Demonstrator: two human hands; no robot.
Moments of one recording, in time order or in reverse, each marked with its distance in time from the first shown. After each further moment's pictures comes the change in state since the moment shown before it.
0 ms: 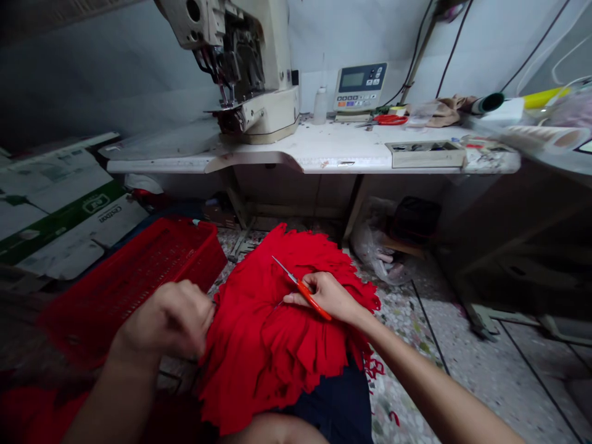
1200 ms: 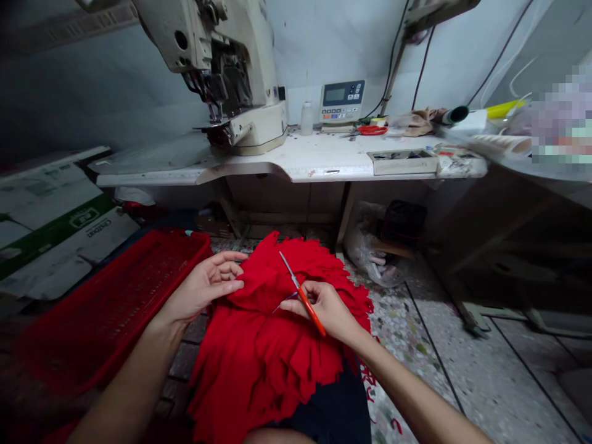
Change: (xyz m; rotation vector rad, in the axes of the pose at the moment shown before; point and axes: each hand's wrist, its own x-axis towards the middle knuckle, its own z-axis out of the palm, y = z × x) left_hand 0.067 -0.024 0.010 -0.316 0.329 -0.187; right_hand -0.024 -0.022 0.006 0.346 0.180 0.043
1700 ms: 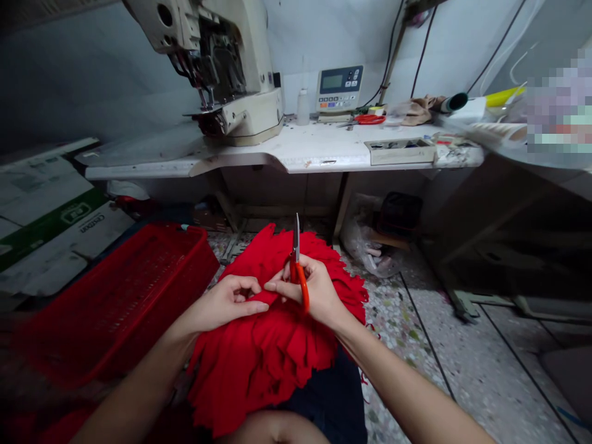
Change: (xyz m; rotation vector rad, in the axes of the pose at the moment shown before) left_hand -0.007 -0.020 0.044 0.272 -0.179 -0.106; right_hand 0.007 -0.044 0.019 0.386 0.071 -0.086
